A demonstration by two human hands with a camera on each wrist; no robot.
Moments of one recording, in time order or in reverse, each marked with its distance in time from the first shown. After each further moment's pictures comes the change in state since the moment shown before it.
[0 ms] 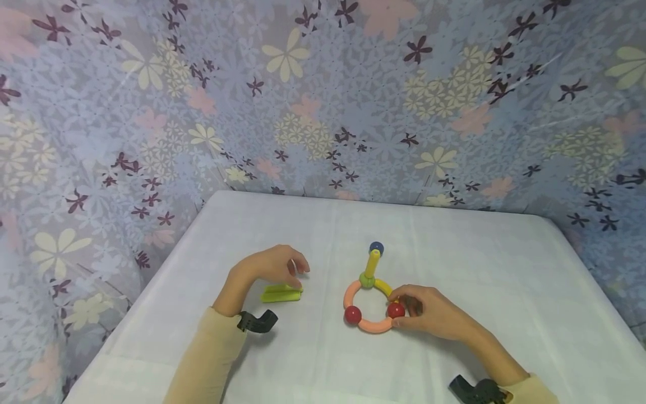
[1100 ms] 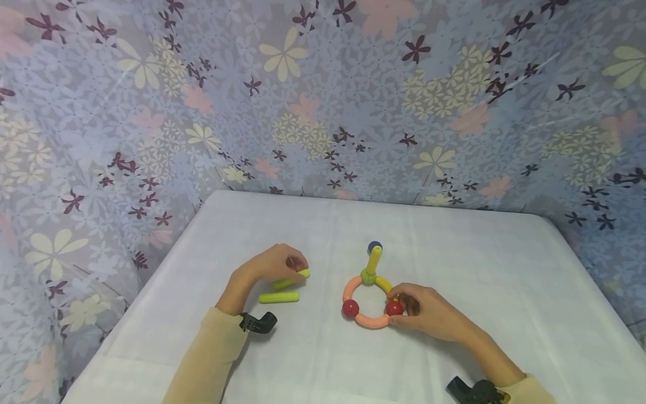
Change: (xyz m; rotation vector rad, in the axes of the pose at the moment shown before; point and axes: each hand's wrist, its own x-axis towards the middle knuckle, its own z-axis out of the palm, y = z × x) left_hand 0.015 -0.028 0.015 -0.084 0.112 -0.024; right_hand 0.000 -0.001 0.004 0.002 0.037 0.030
